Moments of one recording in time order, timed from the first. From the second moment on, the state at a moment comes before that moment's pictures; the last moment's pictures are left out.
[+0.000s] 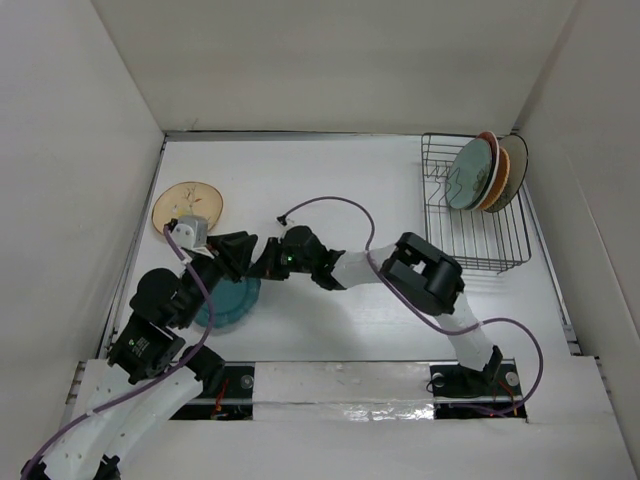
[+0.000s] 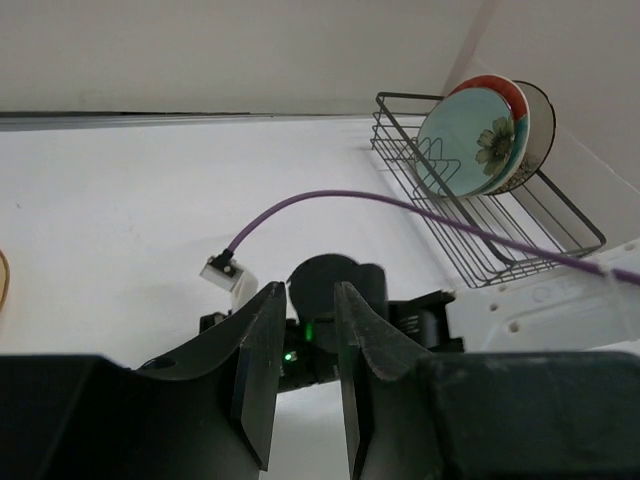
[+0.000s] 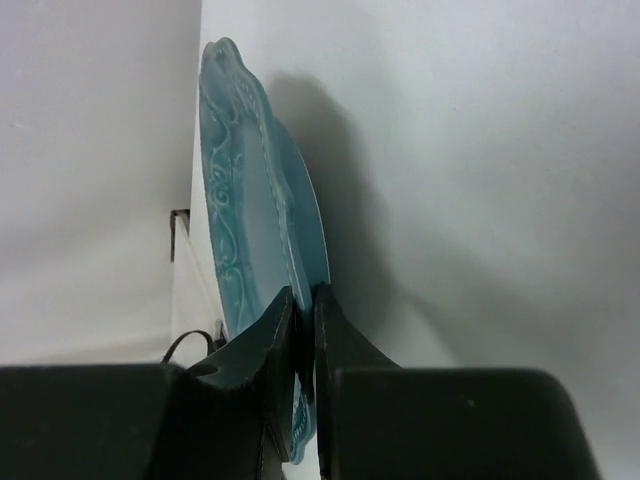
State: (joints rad) left arm -0.61 0.40 0.71 -0.28 -0.12 -0.29; right arm 0.99 2.26 1.35 0.57 -0.27 1.11
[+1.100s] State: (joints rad) left arm -0.61 0.33 0.71 -0.27 -0.06 -0.29; right arm 0.12 1.57 1.65 -0.43 0.47 0.09
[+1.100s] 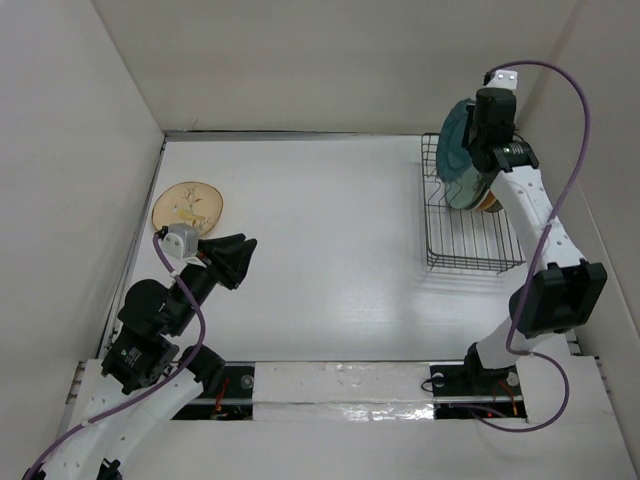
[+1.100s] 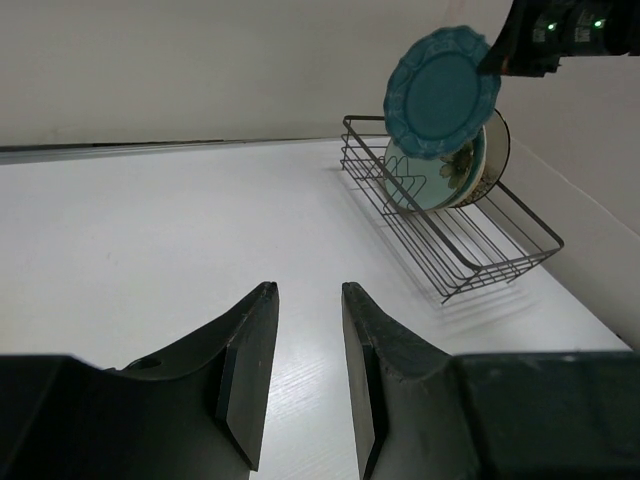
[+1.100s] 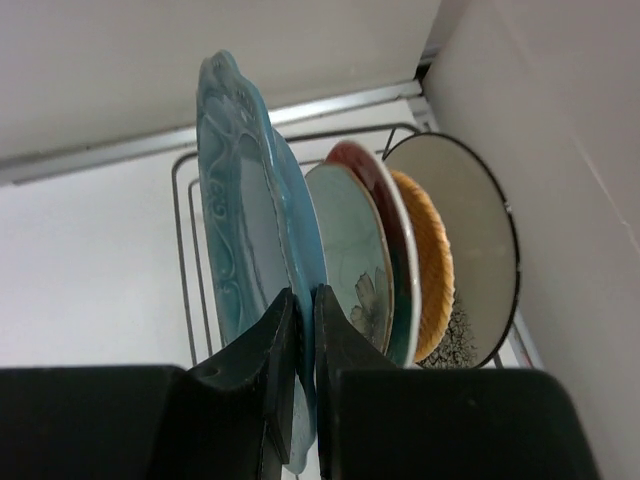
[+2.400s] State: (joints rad) left arm -0.61 0.34 0.70 -0.27 -0.07 -0.29; right arm 0.08 1.75 1.65 -0.47 0.52 0.01
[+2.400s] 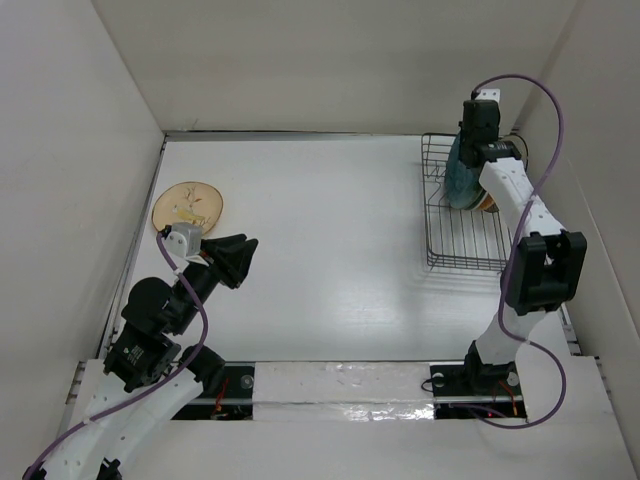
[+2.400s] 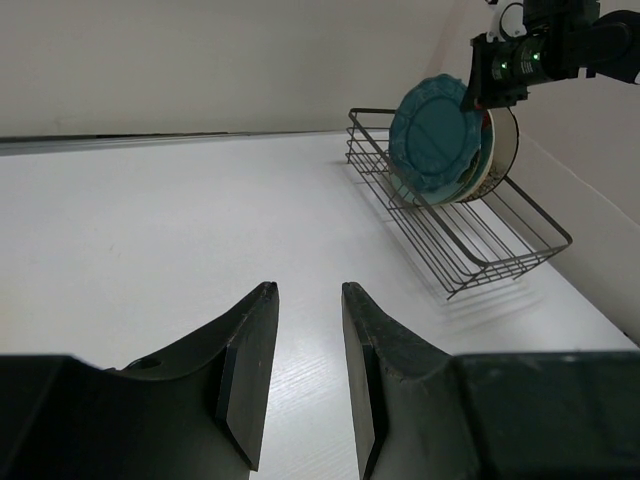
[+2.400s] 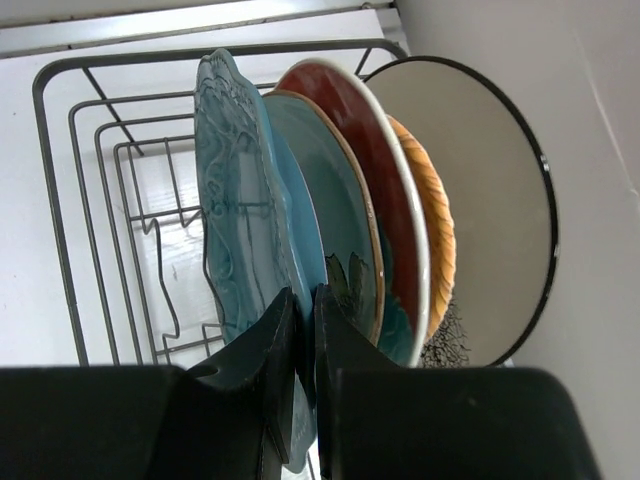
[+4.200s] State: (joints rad) left arm -0.31 0.90 0.85 -0.27 -0.29 -0.52; right arm 0.91 2.03 1.47 0.16 0.08 0.59
